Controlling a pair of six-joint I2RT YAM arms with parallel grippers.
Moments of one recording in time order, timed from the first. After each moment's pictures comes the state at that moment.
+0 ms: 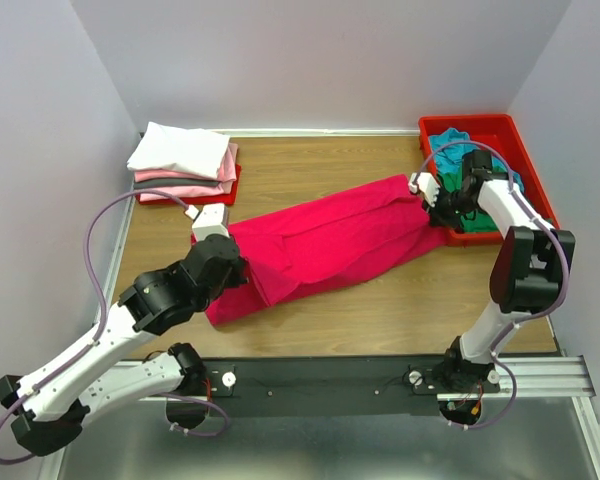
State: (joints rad) left arm -0.91 0.76 0.96 -0.89 -0.50 -0.75; right arm -0.10 1.75 1.31 -0.82 -0.47 -1.25
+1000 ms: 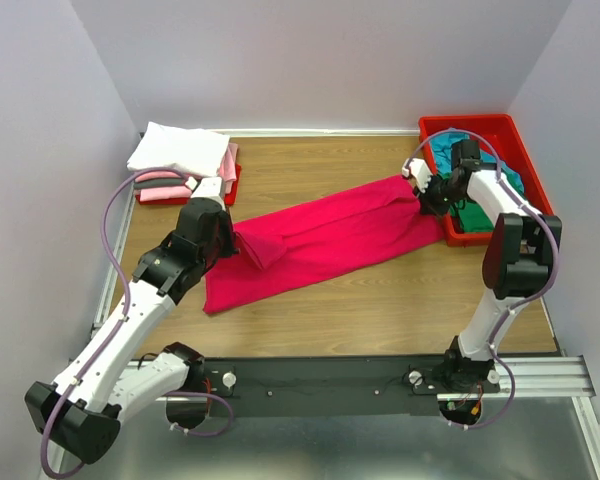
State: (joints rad) left arm -0.48 0.92 0.94 -0.63 -0.22 -0.41; right arm -0.05 1.87 1.42 -0.74 -0.46 -1.08
